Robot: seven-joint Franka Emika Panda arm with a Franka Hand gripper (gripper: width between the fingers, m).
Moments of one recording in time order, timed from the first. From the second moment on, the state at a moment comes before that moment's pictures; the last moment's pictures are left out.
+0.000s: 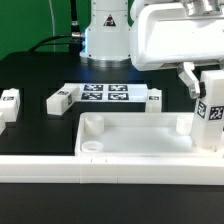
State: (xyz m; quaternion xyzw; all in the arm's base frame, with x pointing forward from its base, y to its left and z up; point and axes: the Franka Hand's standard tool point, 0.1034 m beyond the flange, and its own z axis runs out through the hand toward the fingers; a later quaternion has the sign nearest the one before) arm 0.630 0.105 0.109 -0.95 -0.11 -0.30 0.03
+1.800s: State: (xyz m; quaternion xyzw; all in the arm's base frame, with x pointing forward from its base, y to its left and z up) arm 0.623 0.109 0.129 -0.98 -0.13 -0.13 0.04
